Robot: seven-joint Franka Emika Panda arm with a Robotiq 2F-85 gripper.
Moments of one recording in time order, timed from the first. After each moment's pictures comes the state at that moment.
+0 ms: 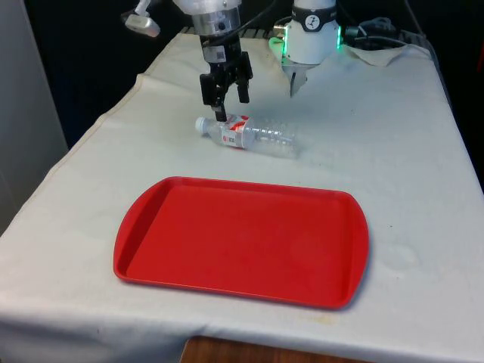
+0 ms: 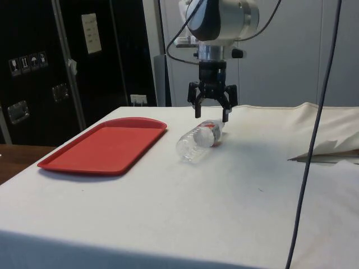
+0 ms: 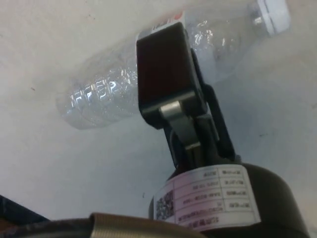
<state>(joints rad) 0.01 0.22 -0.33 -2.45 0.45 2.63 1.19</state>
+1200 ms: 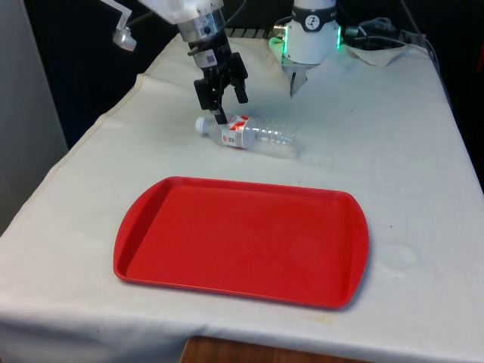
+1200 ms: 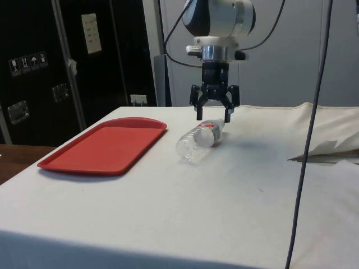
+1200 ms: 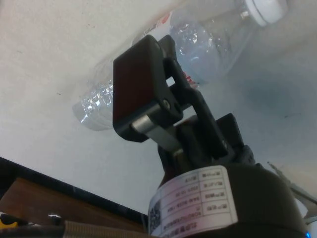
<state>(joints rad) 0.00 0.27 -0.38 -2.38 0.63 2.47 0.96</state>
